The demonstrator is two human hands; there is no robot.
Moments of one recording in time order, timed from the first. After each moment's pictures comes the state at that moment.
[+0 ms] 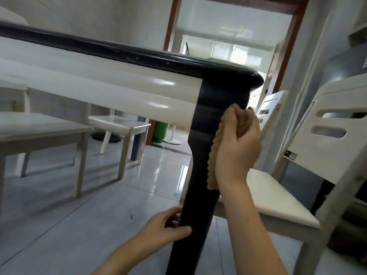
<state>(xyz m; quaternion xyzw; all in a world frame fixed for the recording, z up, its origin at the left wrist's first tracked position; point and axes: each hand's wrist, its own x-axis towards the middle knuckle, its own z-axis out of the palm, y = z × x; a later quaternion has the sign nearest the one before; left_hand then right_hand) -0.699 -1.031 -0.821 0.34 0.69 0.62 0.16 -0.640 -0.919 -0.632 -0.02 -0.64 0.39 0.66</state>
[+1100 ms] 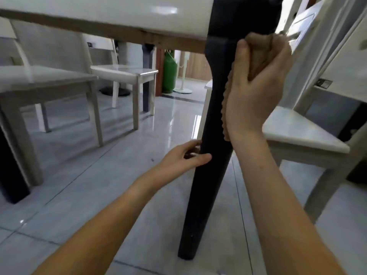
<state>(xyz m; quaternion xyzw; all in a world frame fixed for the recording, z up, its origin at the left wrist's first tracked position) -0.694 -1.036 -0.823 0.36 0.71 0.59 0.14 -0.649 -0.923 -0.691 -0.04 -0.65 0.35 0.68</state>
